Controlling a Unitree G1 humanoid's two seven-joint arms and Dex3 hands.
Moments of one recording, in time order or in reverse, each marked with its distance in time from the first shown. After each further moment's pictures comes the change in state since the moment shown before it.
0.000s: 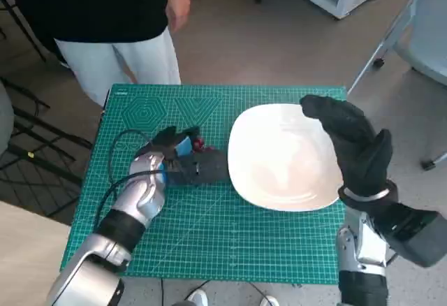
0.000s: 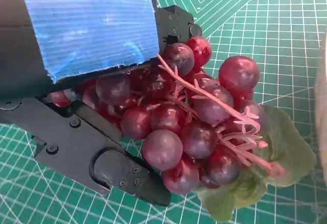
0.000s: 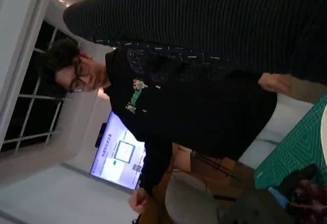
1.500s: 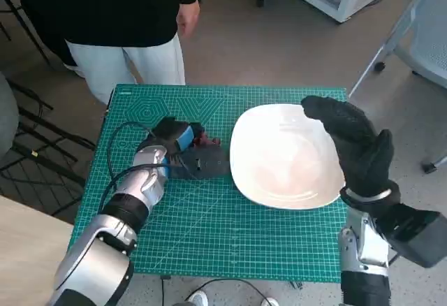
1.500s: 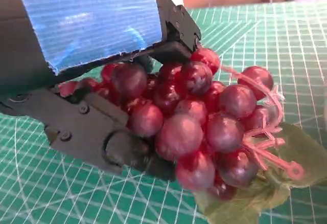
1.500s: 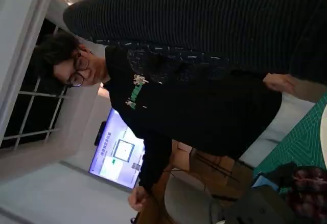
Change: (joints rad) left arm -0.087 -0.020 -0.087 0.210 -0.032 -0.120 0.226; right arm -0.002 -0.014 0.002 0.004 -0.002 -0.002 0.000
